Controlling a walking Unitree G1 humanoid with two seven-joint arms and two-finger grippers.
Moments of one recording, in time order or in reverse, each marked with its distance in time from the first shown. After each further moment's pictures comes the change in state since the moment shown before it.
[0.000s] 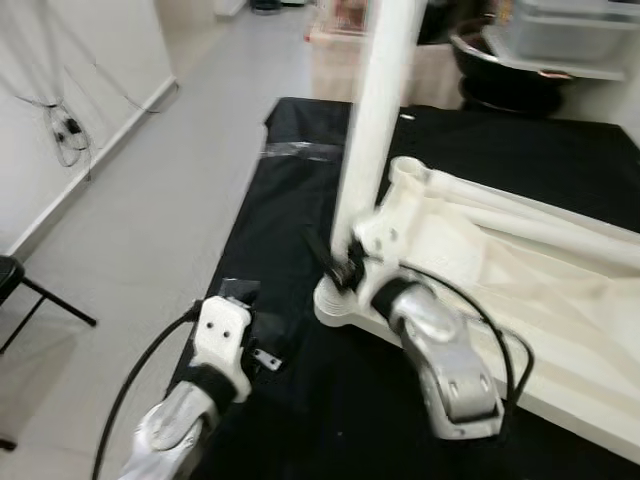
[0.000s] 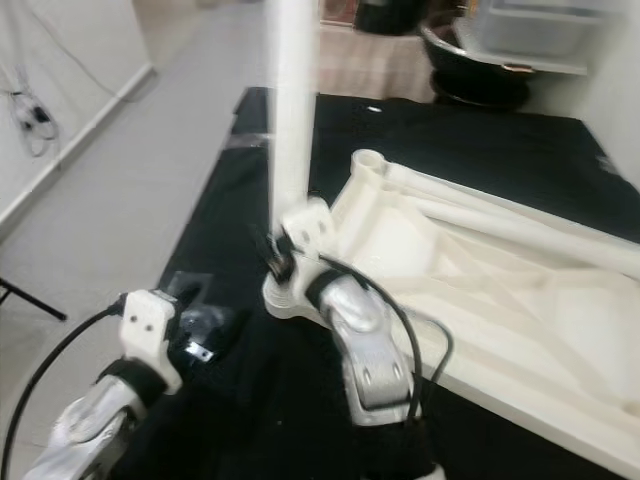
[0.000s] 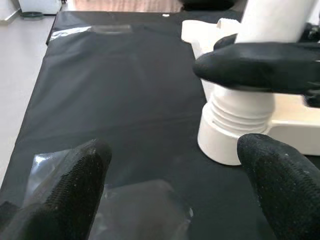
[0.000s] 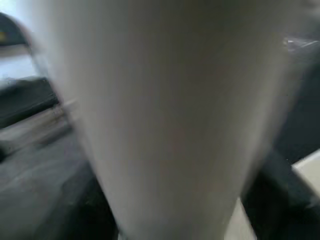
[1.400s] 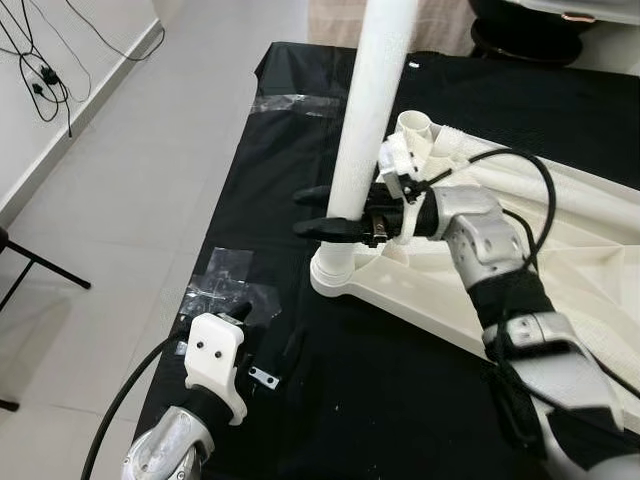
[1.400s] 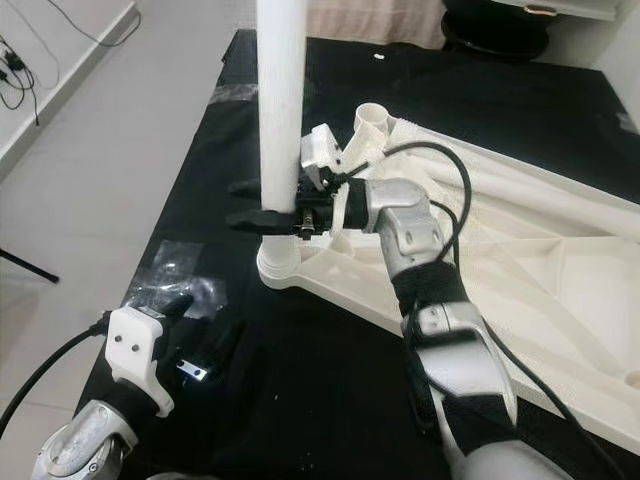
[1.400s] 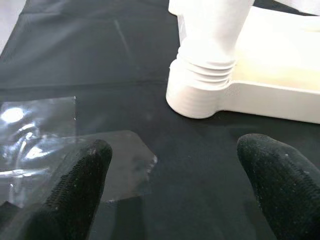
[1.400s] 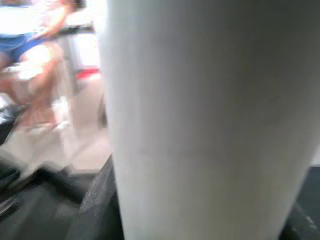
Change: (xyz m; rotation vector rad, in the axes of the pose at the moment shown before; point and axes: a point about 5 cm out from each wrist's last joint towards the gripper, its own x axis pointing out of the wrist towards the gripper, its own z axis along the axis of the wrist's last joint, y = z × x) left arm -0.023 -0.019 0.006 -0.035 0.012 -0.024; right arm 0.019 -0.045 0.066 -0.189 -0.195 0.635
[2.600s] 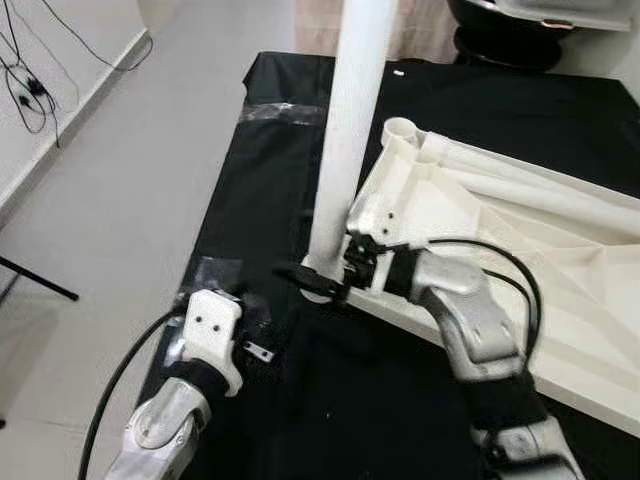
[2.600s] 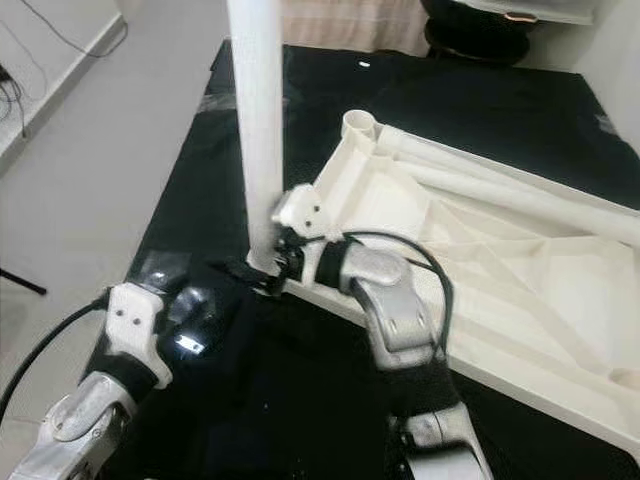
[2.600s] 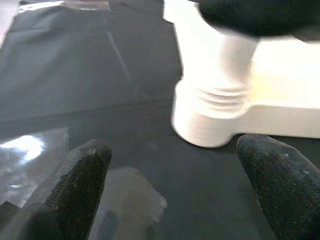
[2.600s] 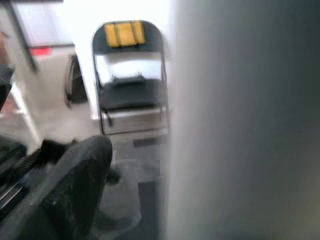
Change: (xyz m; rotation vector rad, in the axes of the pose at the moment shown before) left arm 0.014 0.010 0.003 0.030 -0.020 0.012; right arm 0.016 0.025 -0.007 -0.040 0.112 -0.027
